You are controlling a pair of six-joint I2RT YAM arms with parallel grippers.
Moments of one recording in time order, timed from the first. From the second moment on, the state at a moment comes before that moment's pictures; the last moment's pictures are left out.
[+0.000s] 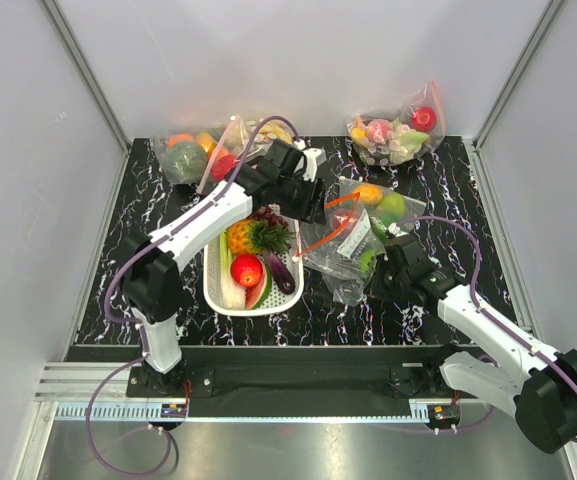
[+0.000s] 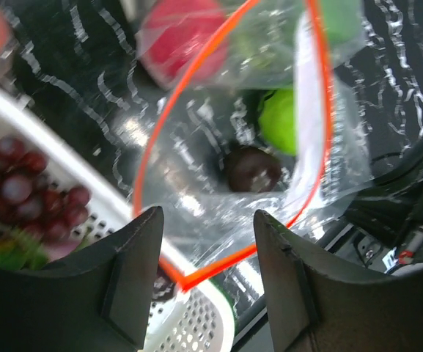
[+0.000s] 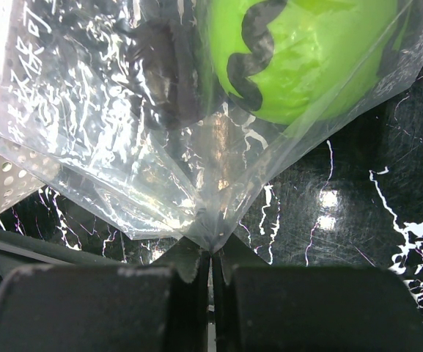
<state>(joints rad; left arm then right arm) -0.64 1.83 1.69 -0.70 0.31 -0.30 0.51 1.00 0.61 -0.52 -0.04 0.64</state>
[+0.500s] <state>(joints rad) -0.72 2.09 1.76 -0.68 0.35 -0.31 0.51 0.99 0.61 -0.52 -0.04 0.64</state>
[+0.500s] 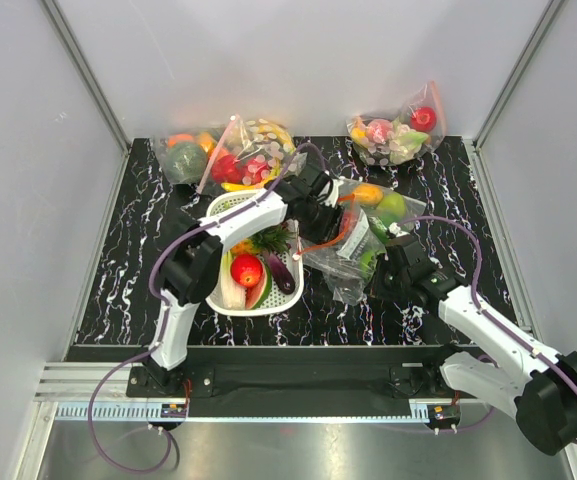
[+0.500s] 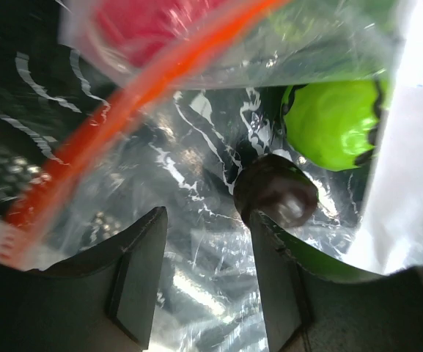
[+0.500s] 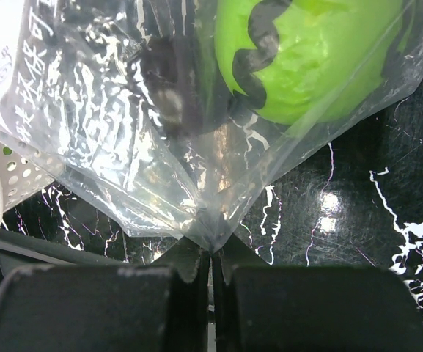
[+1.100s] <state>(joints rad) -0.79 2.12 1.76 -0.66 0.44 -0.31 0.51 1.15 0.61 -0.48 0.00 0.66</state>
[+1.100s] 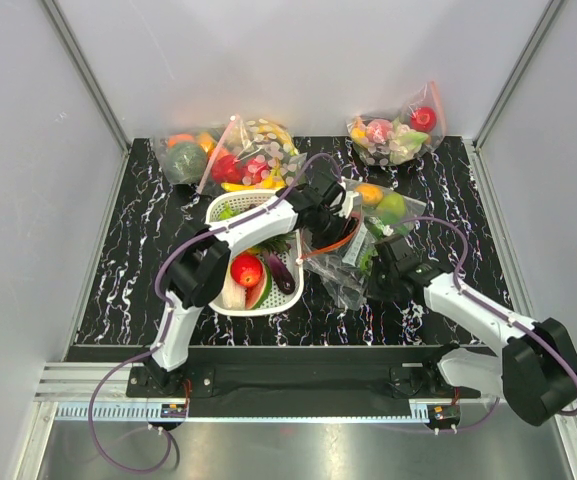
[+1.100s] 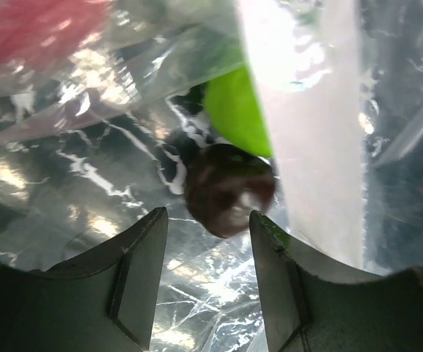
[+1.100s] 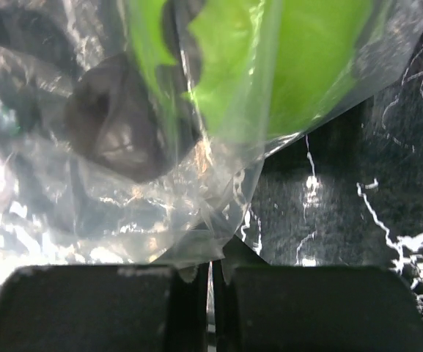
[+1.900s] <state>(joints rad) -0.83 2.18 1.76 -0.65 0.47 -0.32 0.51 1.26 0.60 -0.36 0.02 0.69</state>
